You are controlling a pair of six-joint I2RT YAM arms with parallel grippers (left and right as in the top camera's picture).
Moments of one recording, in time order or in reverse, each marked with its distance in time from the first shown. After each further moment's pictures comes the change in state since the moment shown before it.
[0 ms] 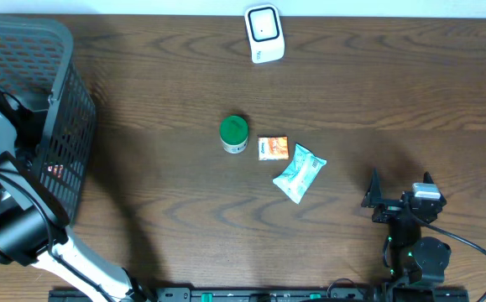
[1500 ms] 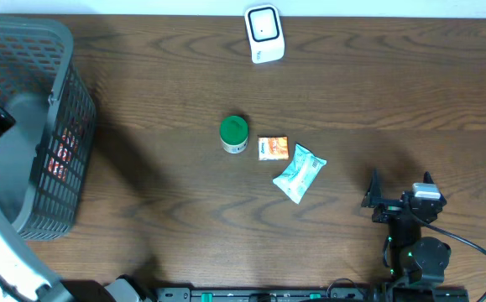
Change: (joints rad) left arm 0.110 -0.607 -0.006 0.059 0.103 -0.495; right arm 0.000 0.000 0.000 0.000 0.000 0.000
